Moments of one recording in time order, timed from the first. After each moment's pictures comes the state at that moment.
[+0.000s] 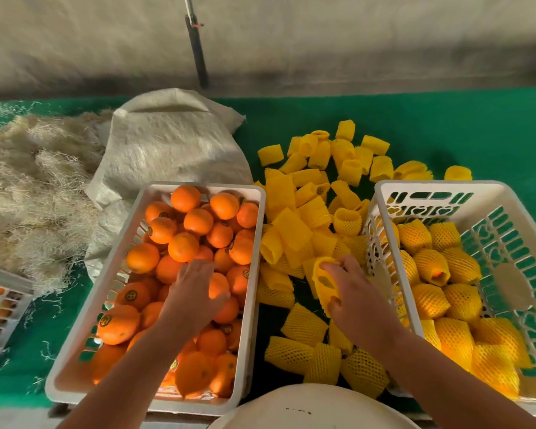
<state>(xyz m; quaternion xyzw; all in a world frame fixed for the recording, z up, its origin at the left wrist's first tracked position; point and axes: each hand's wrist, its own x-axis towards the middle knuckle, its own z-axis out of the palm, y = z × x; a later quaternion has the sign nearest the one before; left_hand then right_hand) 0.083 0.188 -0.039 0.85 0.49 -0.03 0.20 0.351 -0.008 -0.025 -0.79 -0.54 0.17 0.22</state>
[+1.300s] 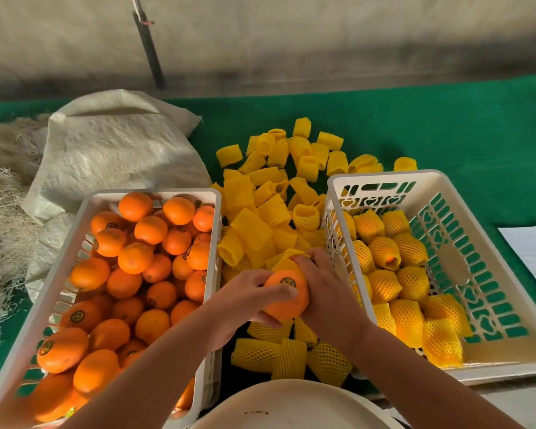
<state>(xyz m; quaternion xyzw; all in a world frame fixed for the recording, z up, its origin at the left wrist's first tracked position) 0.207 0.099 0.048 0.60 0.35 -0.05 0.72 0.360 -0.025 -0.016 -0.78 -0.53 0.16 0.28</state>
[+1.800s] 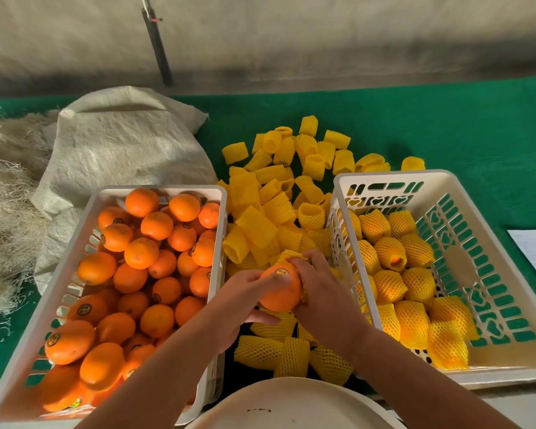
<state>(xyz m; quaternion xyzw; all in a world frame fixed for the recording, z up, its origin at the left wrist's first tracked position) 0.202 0.096 0.040 0.50 0.43 0.00 0.75 0.351 -0.022 -0.018 -0.76 -0.54 0.18 0.30</state>
